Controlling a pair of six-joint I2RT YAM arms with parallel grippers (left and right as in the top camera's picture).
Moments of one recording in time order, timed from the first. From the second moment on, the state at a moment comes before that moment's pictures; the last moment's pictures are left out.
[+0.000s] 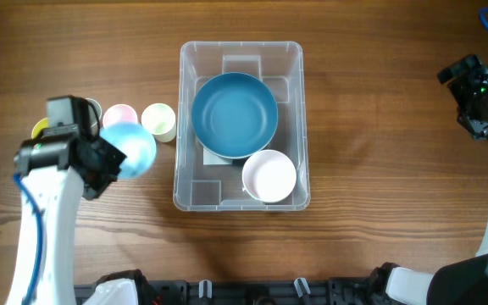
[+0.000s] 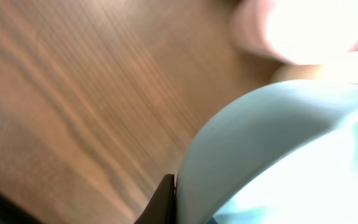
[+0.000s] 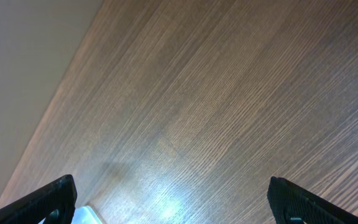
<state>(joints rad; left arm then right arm) 0.15 1.28 1.07 -1.14 -0.03 -0.76 -0.39 1.48 1.37 -0.82 -0.09 0.62</state>
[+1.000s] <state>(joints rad) -0.52 1.43 1.41 -1.10 -0.11 -0.70 -0.39 1.48 1.37 -0.82 -0.09 0.62</state>
